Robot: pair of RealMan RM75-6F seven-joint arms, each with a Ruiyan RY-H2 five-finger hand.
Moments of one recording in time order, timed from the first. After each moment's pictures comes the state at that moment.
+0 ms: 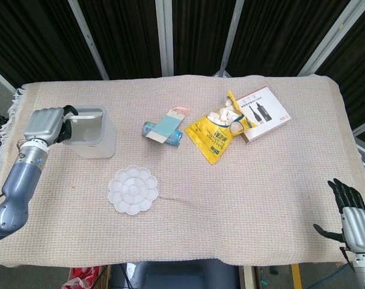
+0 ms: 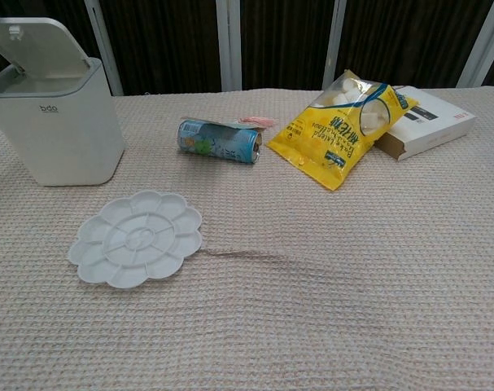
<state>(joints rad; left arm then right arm) -0.91 -0.91 -0.28 -1.84 0.30 0.91 0.60 0.03 -1.06 0.04 -1.68 -1.46 1.44 0.12</state>
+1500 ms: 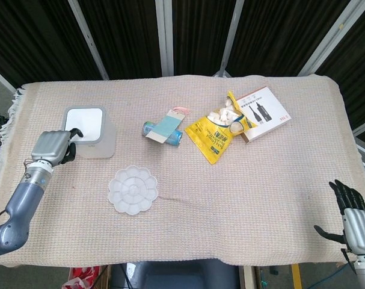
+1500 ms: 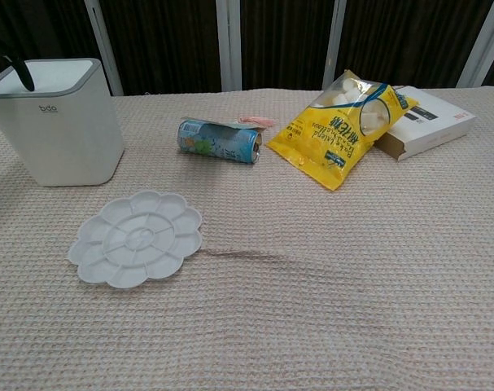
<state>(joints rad) -0.87 -0.98 -0.12 -1.87 0.48 0.95 0.52 0.02 -1.05 0.04 -1.70 -1.46 1.44 0.13</state>
